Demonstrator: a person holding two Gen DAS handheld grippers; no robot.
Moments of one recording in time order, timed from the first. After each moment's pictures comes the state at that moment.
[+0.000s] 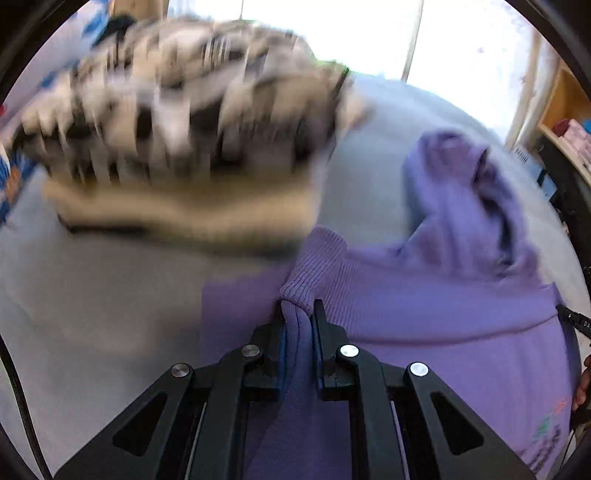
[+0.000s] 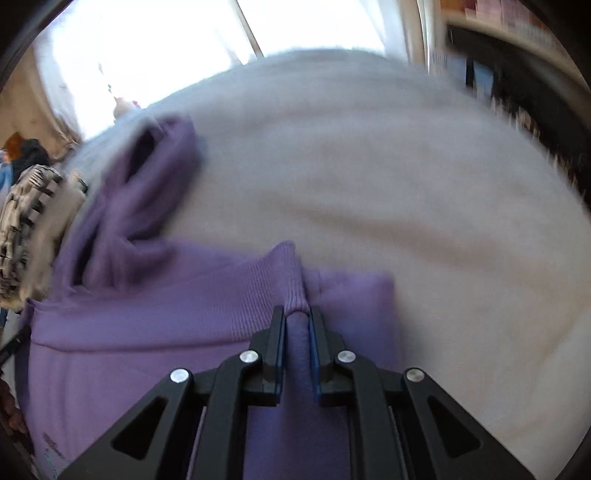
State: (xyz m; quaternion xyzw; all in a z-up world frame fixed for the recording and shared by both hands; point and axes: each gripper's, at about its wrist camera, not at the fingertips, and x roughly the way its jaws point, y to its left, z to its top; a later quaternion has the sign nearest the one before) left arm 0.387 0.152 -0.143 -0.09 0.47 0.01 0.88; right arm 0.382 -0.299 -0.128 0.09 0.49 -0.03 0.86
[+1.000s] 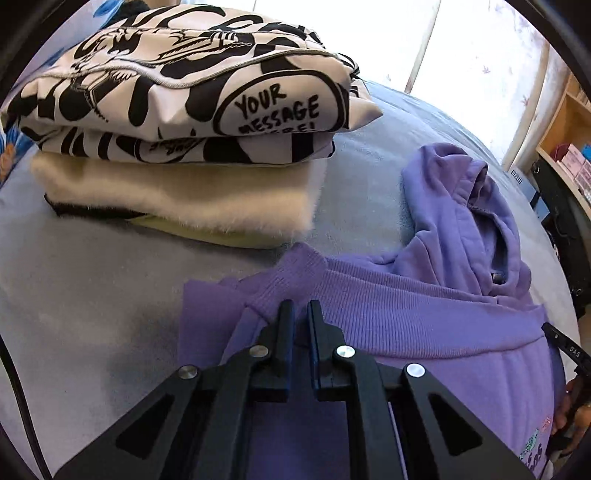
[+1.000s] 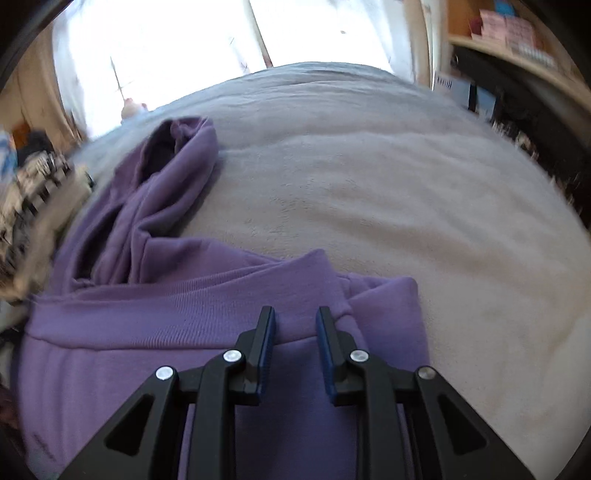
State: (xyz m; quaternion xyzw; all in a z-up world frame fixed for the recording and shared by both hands) left arm 0.387 0.153 -0.143 -0.13 0.44 0.01 0.89; right arm 0.371 -0.279 -0.119 0.07 0.45 -0.03 0.89
